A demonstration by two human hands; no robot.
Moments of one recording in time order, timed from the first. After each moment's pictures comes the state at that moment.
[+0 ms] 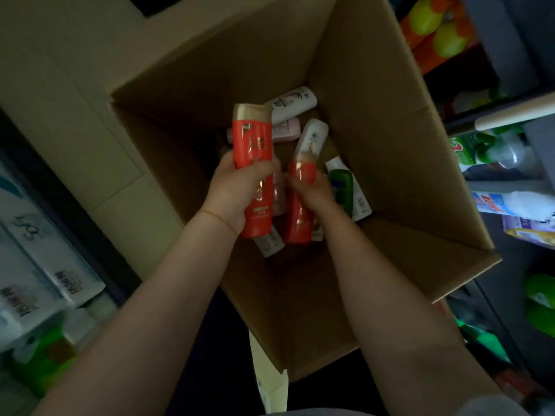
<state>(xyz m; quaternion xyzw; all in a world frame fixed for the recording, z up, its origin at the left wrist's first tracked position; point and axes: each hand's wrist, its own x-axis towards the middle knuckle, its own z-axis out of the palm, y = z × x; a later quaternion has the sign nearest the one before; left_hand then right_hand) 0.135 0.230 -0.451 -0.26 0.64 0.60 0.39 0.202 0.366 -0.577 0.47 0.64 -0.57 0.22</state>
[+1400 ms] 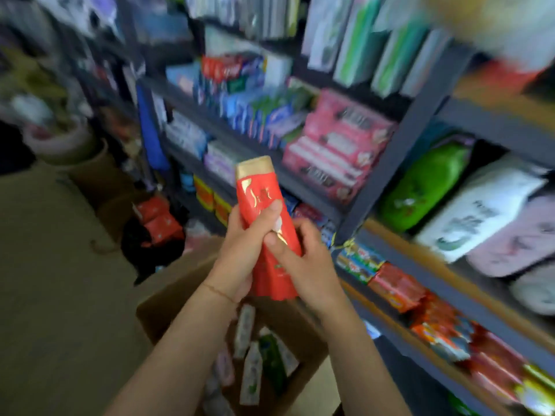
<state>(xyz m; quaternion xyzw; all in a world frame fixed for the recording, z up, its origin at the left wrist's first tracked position) 0.173 0.333 -0.098 0.07 0.53 0.80 0.28 0.253 0.414 -0.109 0.20 0.75 -0.59 -0.20</state>
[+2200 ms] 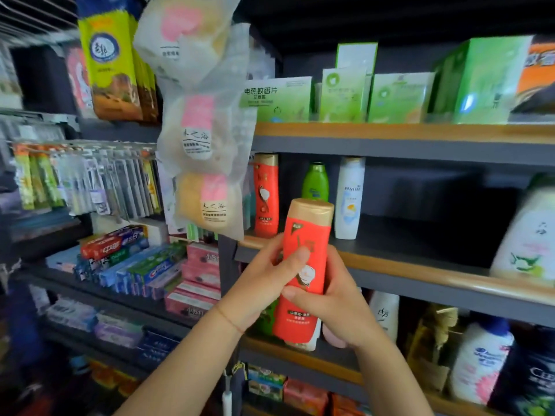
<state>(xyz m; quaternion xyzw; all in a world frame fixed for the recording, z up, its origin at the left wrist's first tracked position) 0.313 0.480 0.106 0.52 0.49 0.62 0.33 0.440 0.556 0.072 0.12 0.71 -0.57 -0.39</state>
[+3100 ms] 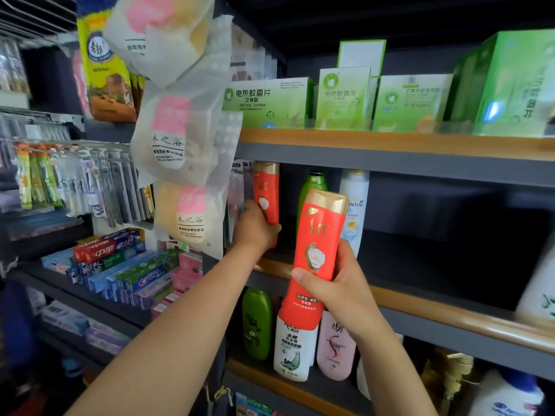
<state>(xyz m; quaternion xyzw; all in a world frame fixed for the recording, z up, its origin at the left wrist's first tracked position) 0.225 0.646 0.126 0.39 0.78 0.49 0.00 0.437 0.626 0.097 0.17 0.71 -0.54 -0.42</state>
